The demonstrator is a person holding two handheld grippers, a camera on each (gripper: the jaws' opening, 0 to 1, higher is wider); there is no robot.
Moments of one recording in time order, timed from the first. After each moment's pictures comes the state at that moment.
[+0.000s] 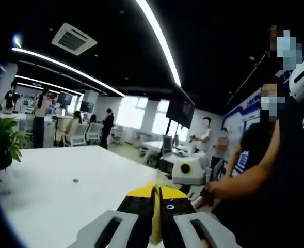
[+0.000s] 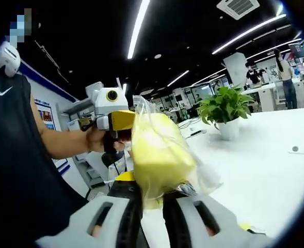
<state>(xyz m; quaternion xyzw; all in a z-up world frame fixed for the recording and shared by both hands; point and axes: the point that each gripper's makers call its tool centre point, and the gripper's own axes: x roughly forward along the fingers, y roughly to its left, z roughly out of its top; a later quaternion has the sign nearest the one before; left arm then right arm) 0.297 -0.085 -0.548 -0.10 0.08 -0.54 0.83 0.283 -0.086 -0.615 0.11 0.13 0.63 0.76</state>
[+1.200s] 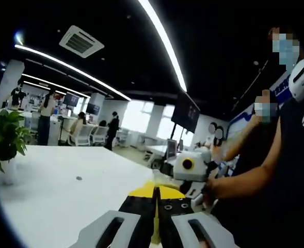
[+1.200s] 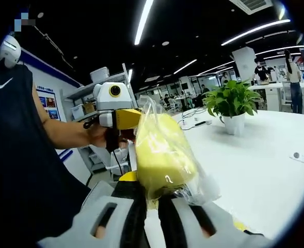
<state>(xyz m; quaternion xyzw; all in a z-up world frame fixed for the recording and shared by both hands) 0.293 -0.073 -0.559 -0.13 0.09 -0.52 0.84 0.275 -0.080 -0.624 0.07 0.16 0.65 0.74</state>
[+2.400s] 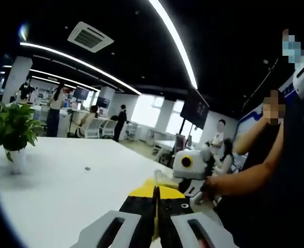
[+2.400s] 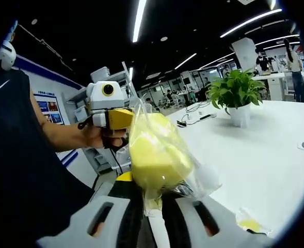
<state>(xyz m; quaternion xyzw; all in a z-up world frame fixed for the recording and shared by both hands) 0.282 -0.055 -0.563 -0.13 0.11 -0.48 0.86 0.269 -0.061 -0.630 0.08 0.18 0.66 0.72</state>
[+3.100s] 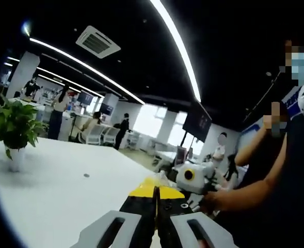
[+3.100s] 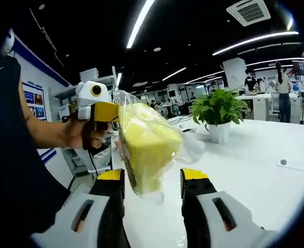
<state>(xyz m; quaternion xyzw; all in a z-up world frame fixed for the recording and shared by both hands) 0.297 -0.057 -0.546 -0.16 0.08 -0.46 0.87 0.313 -0.095 -0.624 0.04 0.11 0.57 0.81</state>
